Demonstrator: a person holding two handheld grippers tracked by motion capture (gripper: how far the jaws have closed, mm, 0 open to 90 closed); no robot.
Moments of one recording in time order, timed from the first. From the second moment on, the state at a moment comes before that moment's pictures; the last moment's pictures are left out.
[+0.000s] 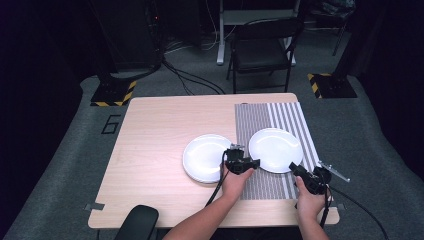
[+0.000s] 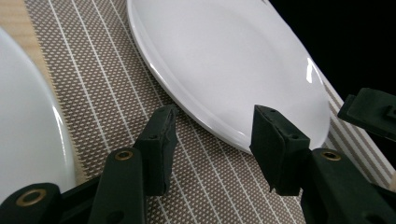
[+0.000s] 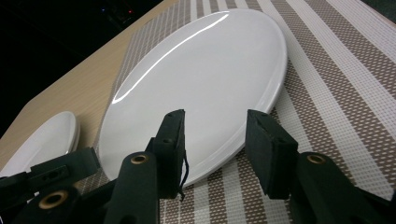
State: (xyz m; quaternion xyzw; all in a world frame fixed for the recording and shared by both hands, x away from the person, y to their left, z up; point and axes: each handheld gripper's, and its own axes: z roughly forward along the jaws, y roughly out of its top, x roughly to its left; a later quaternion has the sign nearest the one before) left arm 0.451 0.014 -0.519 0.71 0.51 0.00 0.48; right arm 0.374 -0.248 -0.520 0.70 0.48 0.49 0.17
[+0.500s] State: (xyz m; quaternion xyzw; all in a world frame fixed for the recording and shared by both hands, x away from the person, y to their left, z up) left arm 0.453 0.055 -0.492 0.70 0.50 0.03 0.52; right arm 0.373 -0.229 -0.512 0.67 0.52 0.51 0.17
